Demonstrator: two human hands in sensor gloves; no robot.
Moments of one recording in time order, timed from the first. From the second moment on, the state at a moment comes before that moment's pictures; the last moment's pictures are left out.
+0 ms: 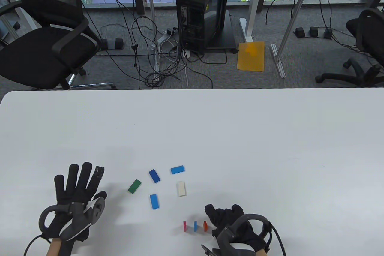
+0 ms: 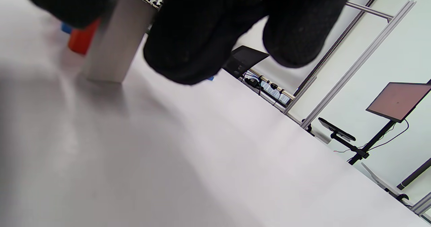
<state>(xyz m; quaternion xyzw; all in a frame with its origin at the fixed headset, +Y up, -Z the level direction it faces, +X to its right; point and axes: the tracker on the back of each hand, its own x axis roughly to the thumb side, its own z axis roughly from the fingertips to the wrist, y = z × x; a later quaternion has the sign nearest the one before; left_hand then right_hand) -0.322 -0.758 -0.226 0.05 0.01 -0.20 0.98 0.073 -0.748 -0.166 -0.34 0.09 -0.90 0.25</state>
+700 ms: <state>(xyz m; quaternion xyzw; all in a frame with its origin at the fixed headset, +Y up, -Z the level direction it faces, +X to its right) -0.324 -0.756 -0.225 0.05 0.01 -0.20 0.98 0.091 -0.704 -0.158 -0.29 0.15 -0.93 0.17</state>
